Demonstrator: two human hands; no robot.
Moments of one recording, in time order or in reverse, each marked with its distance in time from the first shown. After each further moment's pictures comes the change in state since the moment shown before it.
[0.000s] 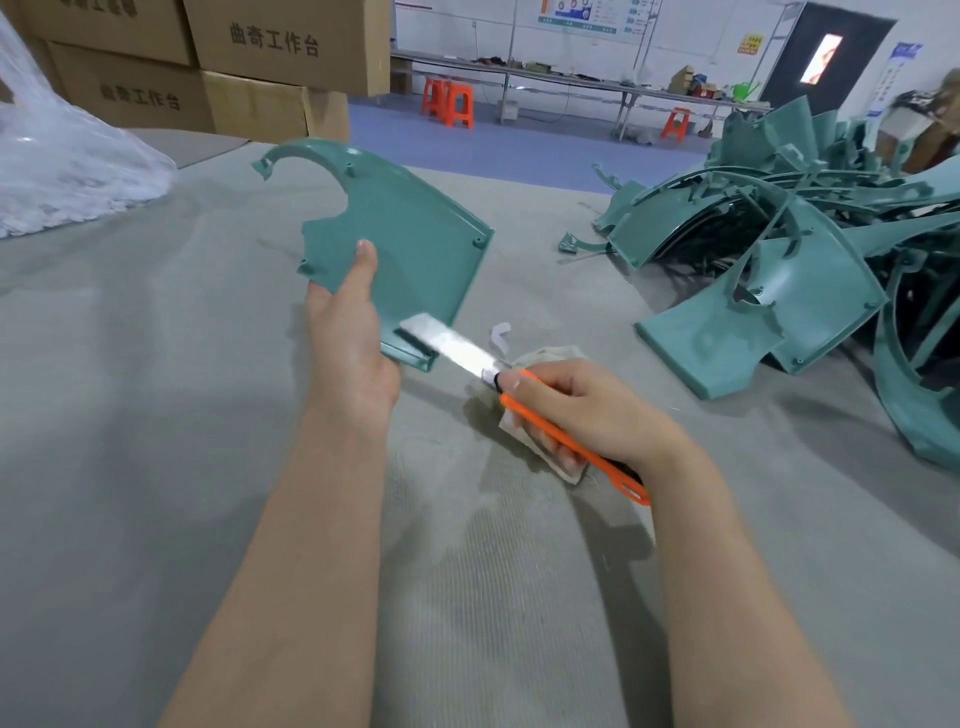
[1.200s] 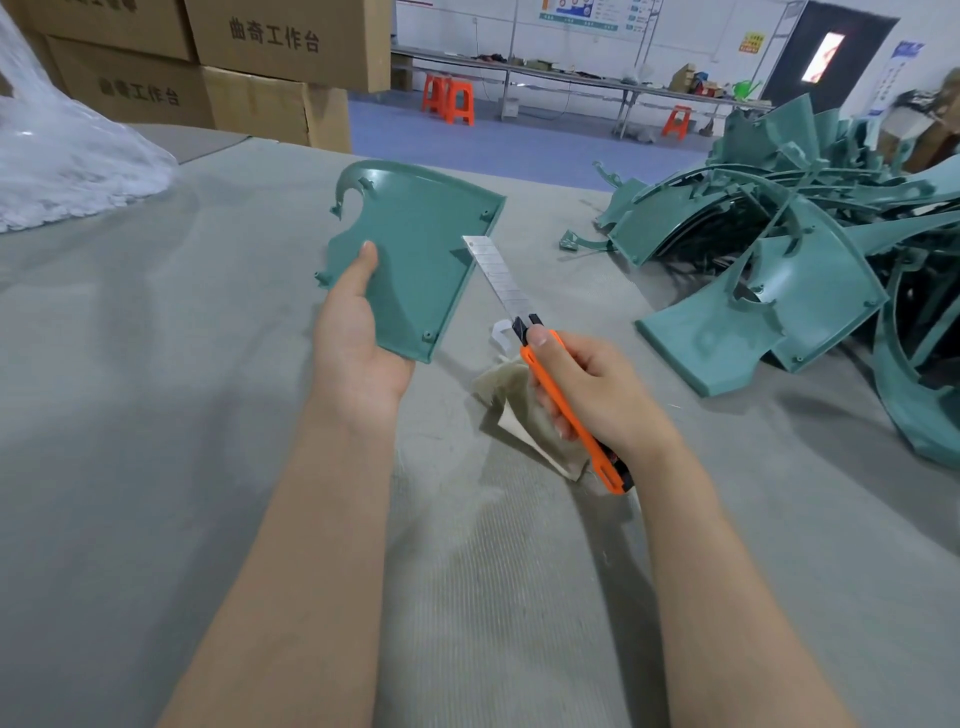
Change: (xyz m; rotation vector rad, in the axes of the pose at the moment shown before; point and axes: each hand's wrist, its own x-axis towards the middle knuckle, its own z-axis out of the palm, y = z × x) left_hand -0.001 0.001 0.000 -0.212 -0.078 -0.228; right_hand 0.006 0.004 0.004 0.129 0.257 -0.100
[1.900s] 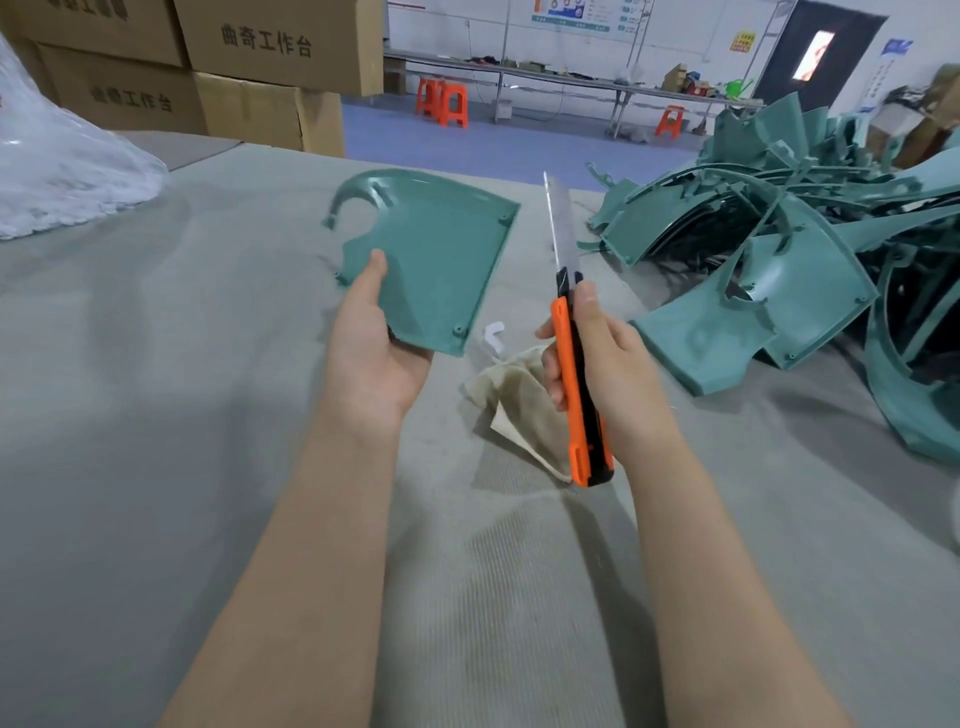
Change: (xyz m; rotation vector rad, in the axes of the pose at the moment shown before) left_hand -0.004 -0.010 0.009 0.034 -0.060 -0.062; right_hand 0.002 -0.008 -0.004 0.274 0.198 0.055
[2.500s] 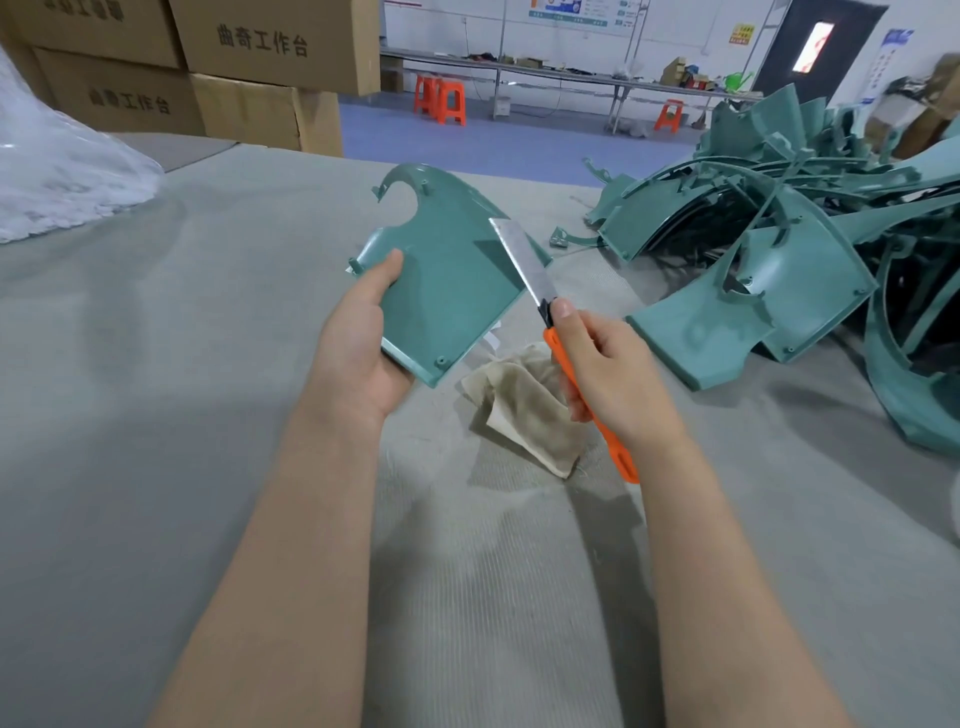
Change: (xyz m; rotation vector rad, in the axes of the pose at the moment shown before) left_hand -0.005 0.006 -0.006 0.171 -0.075 -0.083; right_hand 0.004 0.010 -0.010 -0.295 0.020 -0.113
